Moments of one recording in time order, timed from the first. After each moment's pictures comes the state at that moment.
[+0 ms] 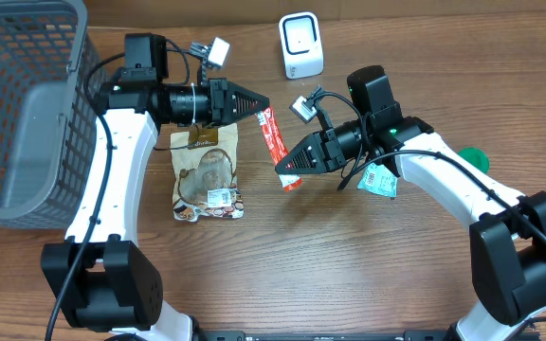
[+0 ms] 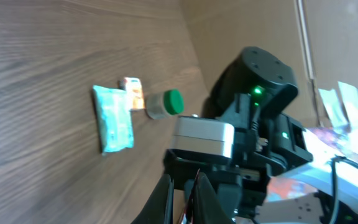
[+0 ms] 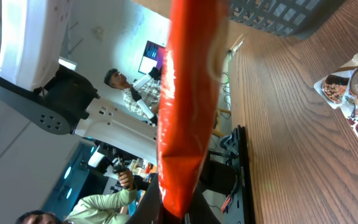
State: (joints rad) left arm 0.03 1.74 1.55 -0.88 1.18 -0.11; right arm 0.44 1.83 1.24 -0.12 -1.53 0.41
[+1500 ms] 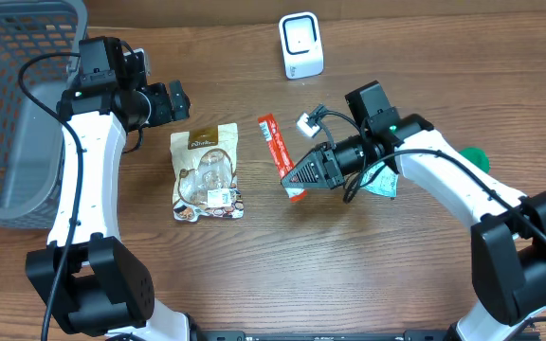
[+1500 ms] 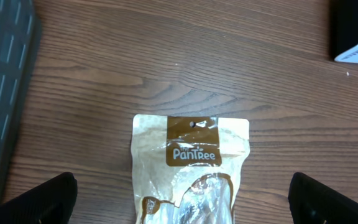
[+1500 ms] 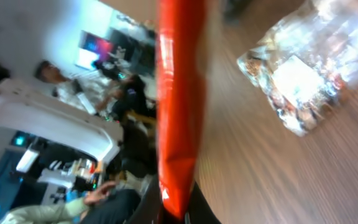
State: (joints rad) left arm 0.17 1.74 1.55 -0.87 0.14 -0.10; right arm 0.44 1.83 1.32 -0.67 -1.25 -0.09
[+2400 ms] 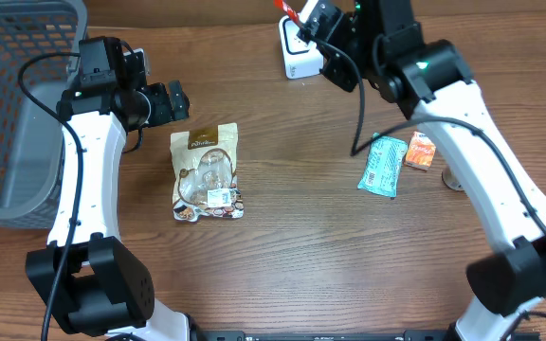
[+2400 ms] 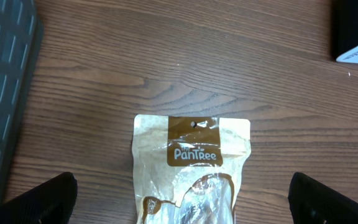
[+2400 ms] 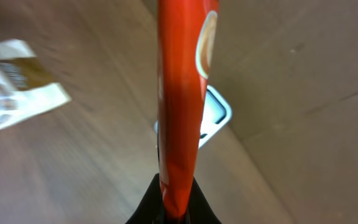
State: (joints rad) left arm 0.17 1.74 1.55 -0.87 0.13 -0.10; right arm 0.44 1.88 1.94 -0.73 -0.13 -0.61
